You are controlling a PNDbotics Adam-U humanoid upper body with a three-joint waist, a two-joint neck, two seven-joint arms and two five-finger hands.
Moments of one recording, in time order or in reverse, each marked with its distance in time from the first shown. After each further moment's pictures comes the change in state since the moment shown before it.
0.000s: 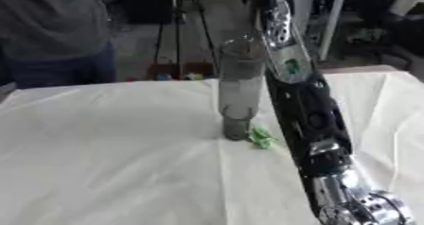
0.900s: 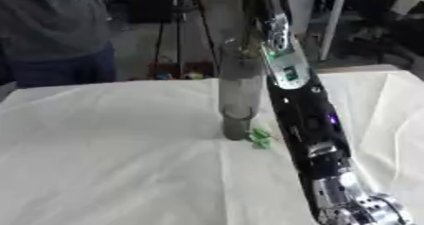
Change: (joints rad) left arm -0.002 0.000 0.000 0.000 0.002 0.001 -0.002; right arm 0.024 0.000 -0.019 0.044 0.075 0.002 0.024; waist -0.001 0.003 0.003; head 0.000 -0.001
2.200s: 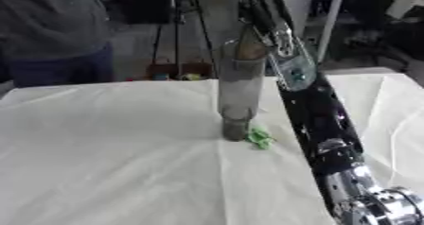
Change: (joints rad) left arm 0.008 0.000 0.001 0.006 -0.004 0.000 0.000; right arm -0.024 -0.096 0.034 0.125 0.140 -0.063 0.087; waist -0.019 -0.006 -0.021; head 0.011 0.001
